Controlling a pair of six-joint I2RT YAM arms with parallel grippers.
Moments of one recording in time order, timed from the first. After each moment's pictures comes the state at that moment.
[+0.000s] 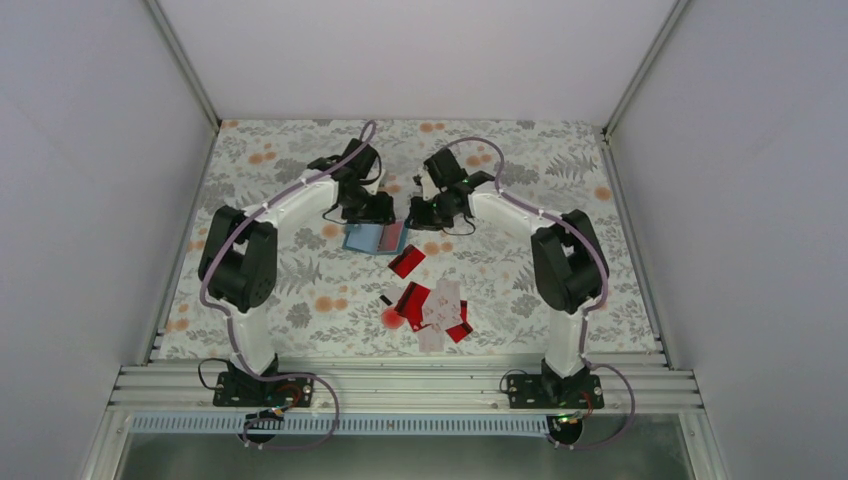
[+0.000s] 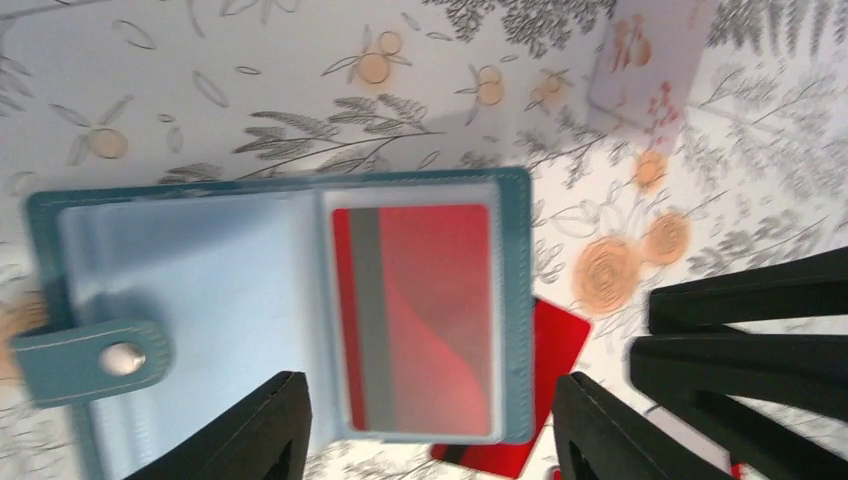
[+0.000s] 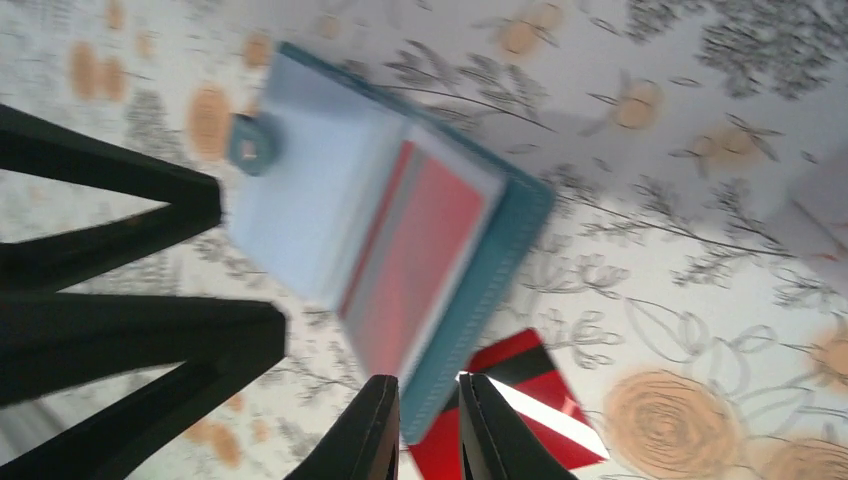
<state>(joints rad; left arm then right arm) -0.45 1.91 1.47 -0.76 0.30 -0.34 0.58 1.97 1.47 -0.61 -0.35 0.47</state>
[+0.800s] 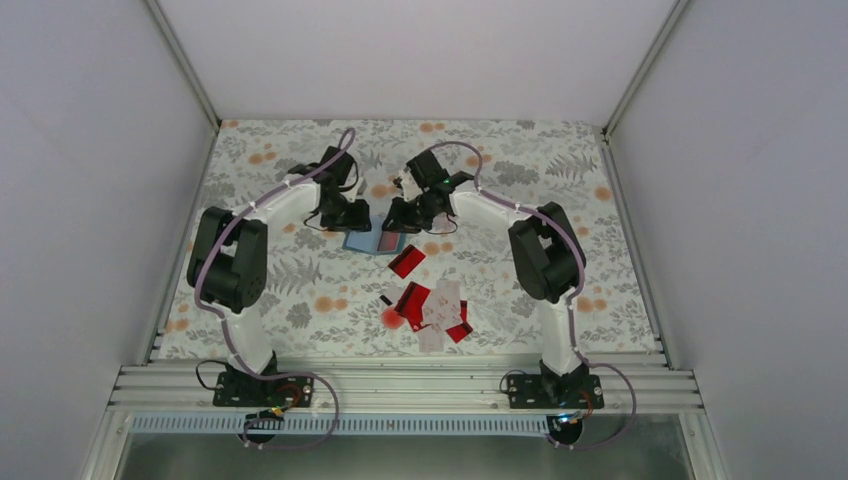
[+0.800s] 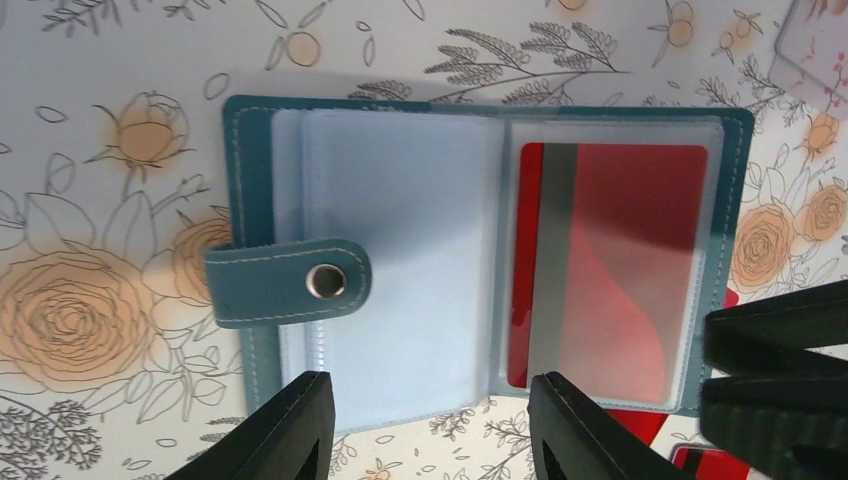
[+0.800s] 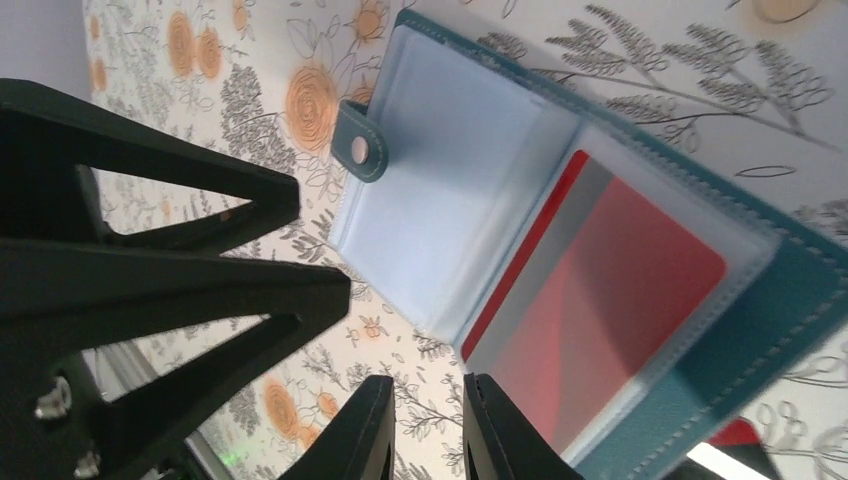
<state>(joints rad) -0.35 1.85 1.34 -0.77 0.26 -0.26 0.63 2.09 1.57 -0.53 -0.56 0.55</state>
